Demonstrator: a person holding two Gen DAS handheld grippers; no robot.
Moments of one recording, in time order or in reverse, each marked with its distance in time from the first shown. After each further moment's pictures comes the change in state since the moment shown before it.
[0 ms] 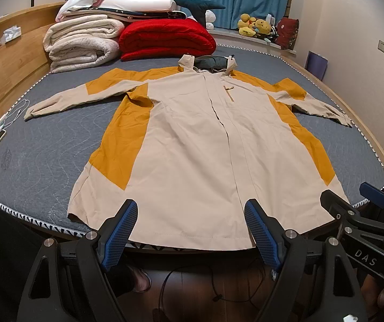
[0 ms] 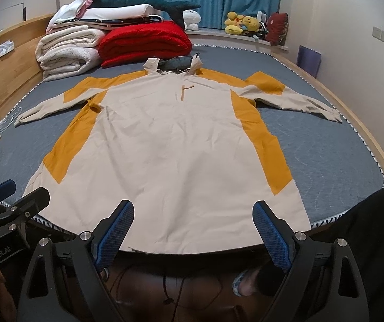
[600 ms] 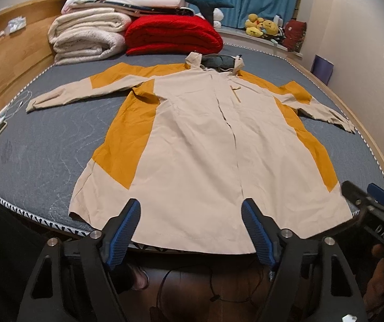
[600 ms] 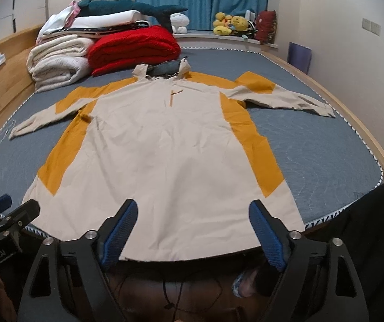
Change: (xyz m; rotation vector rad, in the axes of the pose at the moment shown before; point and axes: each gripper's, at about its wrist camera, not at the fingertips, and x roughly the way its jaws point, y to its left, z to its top) left arm 0.005 0.019 0.011 -0.059 0.025 -0.003; right arm 0.001 -0.020 0.010 0.062 -0.012 -0.017
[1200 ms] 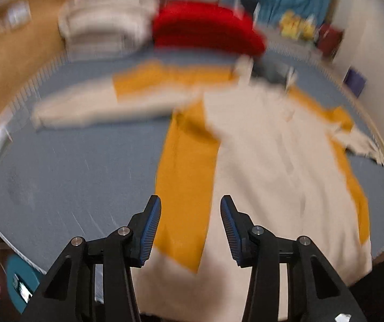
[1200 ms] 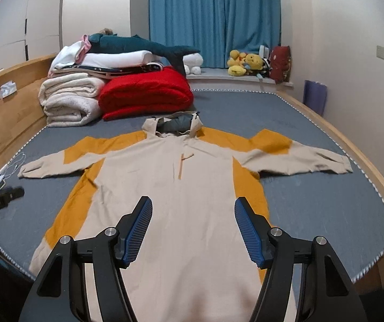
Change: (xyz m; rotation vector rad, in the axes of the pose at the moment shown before) left arm 0.105 0.128 0.133 -0.085 0.177 0.042; right arm 0.029 -0.012 0.140 -0.032 -0.187 0.086
